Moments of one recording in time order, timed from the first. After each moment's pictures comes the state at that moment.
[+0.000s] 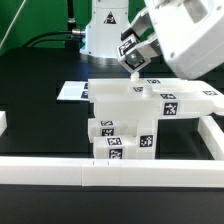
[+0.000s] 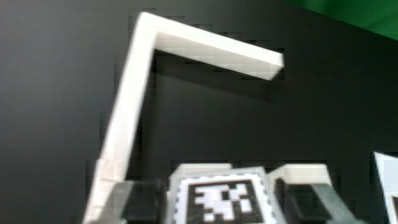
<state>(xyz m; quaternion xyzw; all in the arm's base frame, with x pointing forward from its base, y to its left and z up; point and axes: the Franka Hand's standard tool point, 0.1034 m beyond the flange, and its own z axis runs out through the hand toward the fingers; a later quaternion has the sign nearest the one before) 0.635 0.000 0.168 0.58 0.69 -0.38 0.20</state>
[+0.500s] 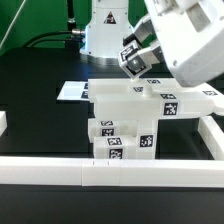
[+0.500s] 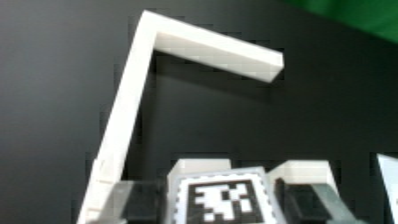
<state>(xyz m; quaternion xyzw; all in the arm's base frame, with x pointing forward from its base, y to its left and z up) 0.633 0.009 0.157 0.54 0.69 -0.41 0.24</state>
